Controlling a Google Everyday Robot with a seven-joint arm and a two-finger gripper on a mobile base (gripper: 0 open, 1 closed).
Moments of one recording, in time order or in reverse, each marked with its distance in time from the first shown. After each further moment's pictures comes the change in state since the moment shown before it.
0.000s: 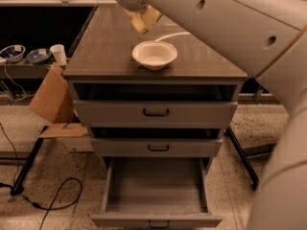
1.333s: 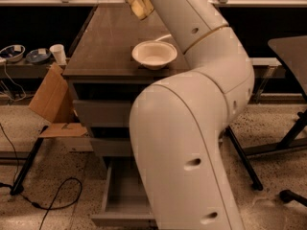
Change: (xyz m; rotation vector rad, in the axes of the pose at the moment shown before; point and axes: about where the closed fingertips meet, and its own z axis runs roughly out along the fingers) arm 0.058 -0.056 0.085 -0.001 -0.137 -0.014
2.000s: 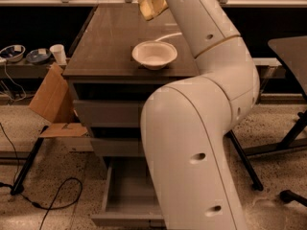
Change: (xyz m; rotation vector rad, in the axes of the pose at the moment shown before) arm 0.025 0.019 0.012 0.056 -0.047 0.163
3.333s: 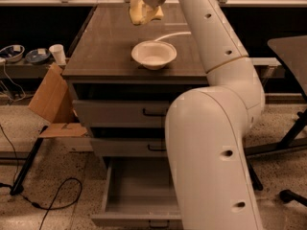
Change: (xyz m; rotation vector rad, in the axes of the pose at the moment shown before) arm -0.017 -0.016 0.038 0.247 -0.244 0.147
